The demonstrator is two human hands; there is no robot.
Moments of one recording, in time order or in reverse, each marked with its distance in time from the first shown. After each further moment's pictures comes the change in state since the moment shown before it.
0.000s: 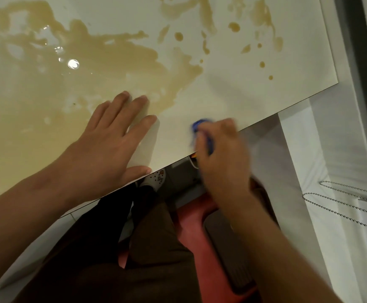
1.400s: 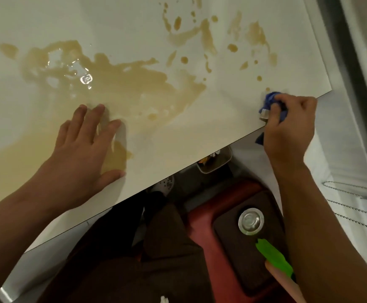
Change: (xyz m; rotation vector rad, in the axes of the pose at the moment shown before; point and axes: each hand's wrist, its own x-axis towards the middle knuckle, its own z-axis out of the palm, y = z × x) left_hand -0.042 -0.039 -0.023 -0.002 -0.033 -0.260; right_hand 0.065 0.084 -0.047 0.023 0.301 0.289
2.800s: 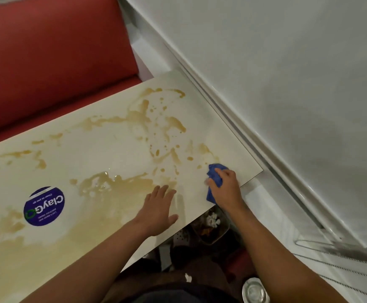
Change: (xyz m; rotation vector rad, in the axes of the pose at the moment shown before) left_hand 0.098 0.146 -0.056 -0.052 -0.259 -0.006; right_hand 0.048 -0.025 -0.038 0.287 -0.438 0.148
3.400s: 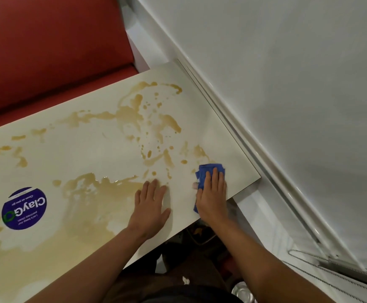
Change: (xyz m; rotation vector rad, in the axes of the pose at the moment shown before) left_hand 0.043 -0.008 0.038 -0.001 0.193 -0.101; right_hand 0.020 0.033 0.054 -0.516 0.020 -0.145
